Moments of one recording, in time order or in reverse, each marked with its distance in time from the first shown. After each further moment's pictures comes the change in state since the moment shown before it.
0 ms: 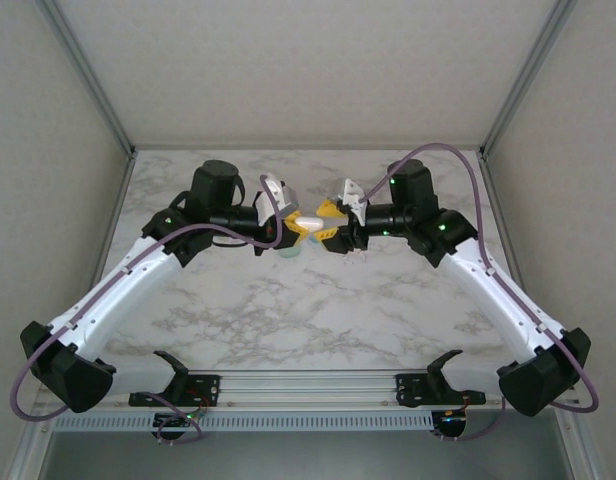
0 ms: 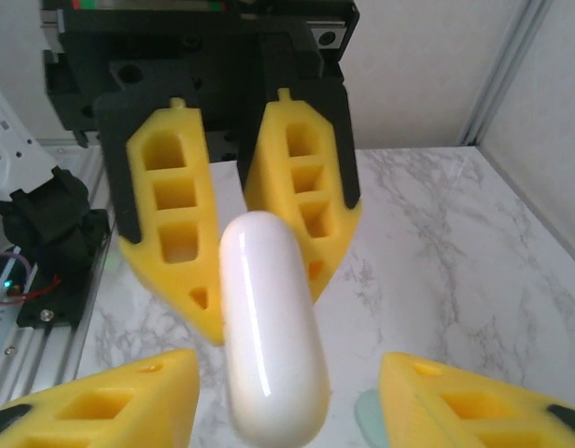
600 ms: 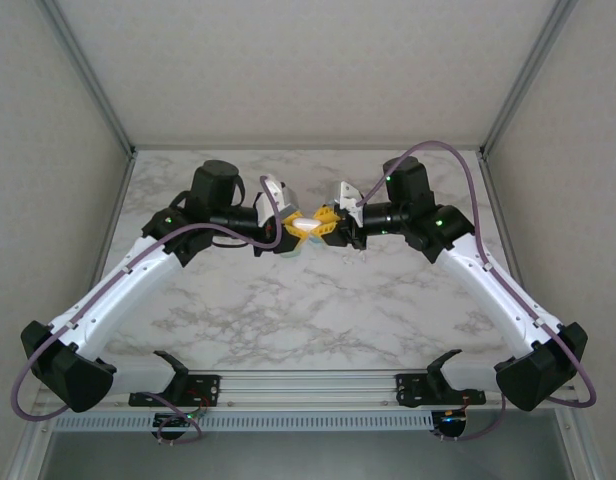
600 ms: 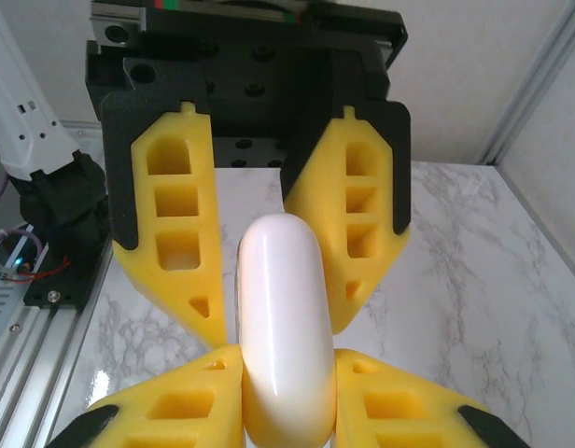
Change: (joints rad) left arm 0.010 0.002 0.000 -0.006 0.040 0.006; right arm 0.005 0.019 0.030 -0.034 -0.053 -0.081
